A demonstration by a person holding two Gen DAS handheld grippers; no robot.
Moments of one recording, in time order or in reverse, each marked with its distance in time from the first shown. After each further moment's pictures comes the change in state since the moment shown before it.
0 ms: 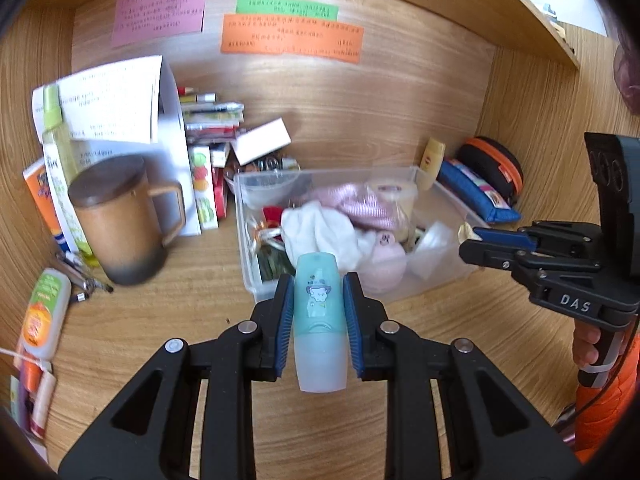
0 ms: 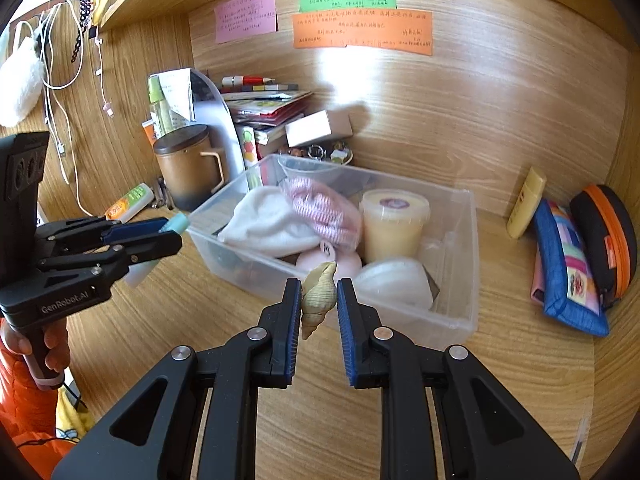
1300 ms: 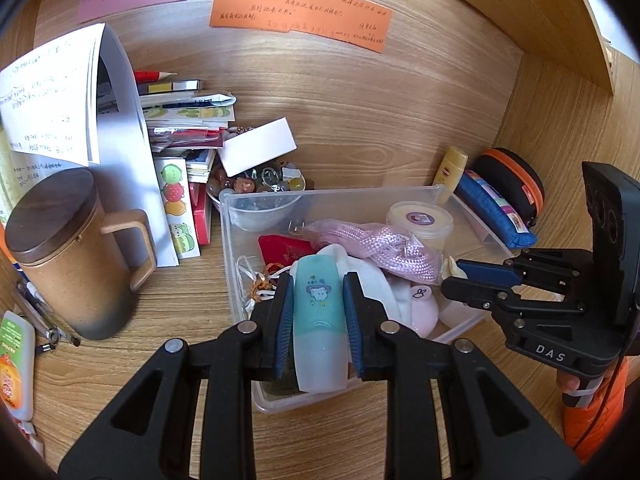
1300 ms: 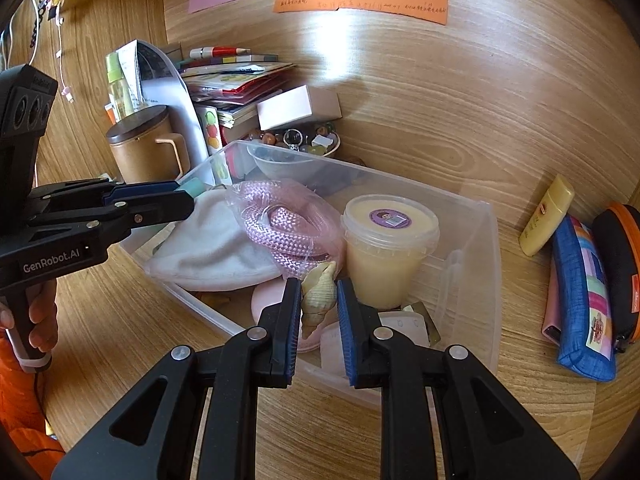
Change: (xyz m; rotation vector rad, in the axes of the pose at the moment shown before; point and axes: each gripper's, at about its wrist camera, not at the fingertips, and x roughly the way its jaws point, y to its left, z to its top) left arm 0.069 0.026 0.041 -0.042 0.057 -0.065; right arm 0.065 -0.024 0.027 -0.031 0.087 -0.028
